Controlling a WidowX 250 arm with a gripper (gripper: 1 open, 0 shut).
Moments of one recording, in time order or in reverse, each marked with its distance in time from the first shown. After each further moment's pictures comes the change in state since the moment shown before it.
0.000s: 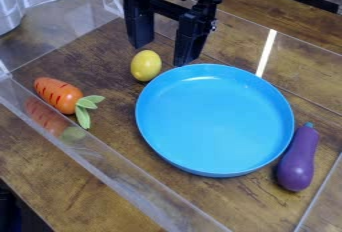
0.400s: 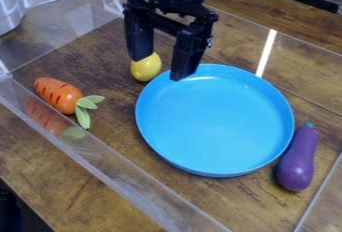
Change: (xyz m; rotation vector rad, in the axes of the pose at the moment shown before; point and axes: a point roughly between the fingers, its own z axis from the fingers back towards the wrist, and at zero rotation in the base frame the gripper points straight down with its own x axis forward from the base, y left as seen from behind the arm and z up) arm -0.002 -0.001 -0.018 -0.003 0.057 -0.050
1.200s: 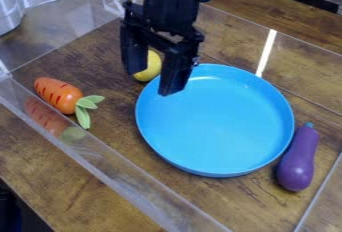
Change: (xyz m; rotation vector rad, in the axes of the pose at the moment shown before) arm -0.003 0.011 -0.021 -0.001 0.052 -0.071
